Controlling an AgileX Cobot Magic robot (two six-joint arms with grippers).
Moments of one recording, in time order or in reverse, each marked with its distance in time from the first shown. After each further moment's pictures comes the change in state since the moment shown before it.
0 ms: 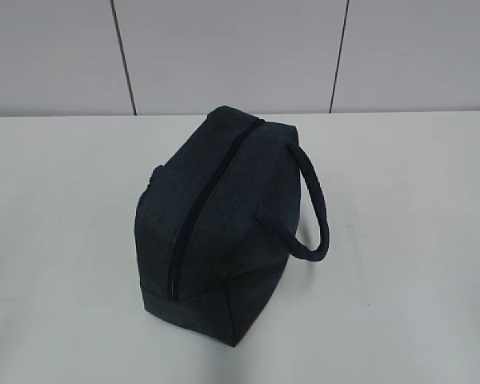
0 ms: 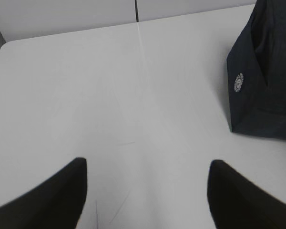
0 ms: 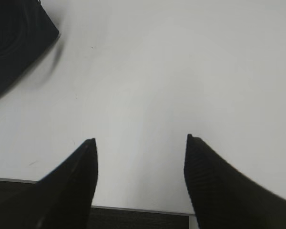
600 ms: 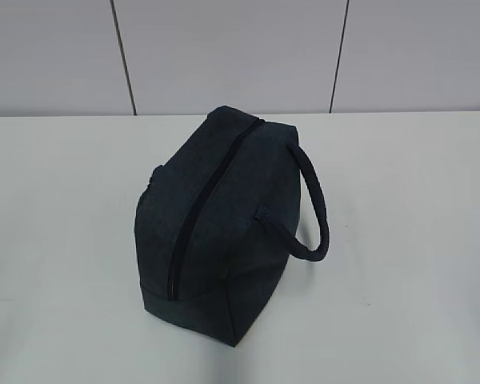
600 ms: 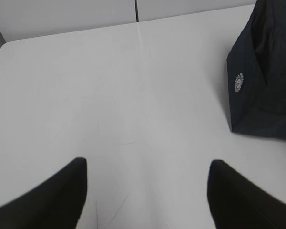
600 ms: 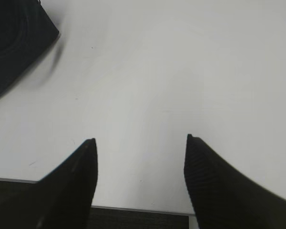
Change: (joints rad) left arm 0.000 0.000 0.000 0.000 0.000 0.000; right arm 0.000 0.000 0.000 0.000 0.000 0.000
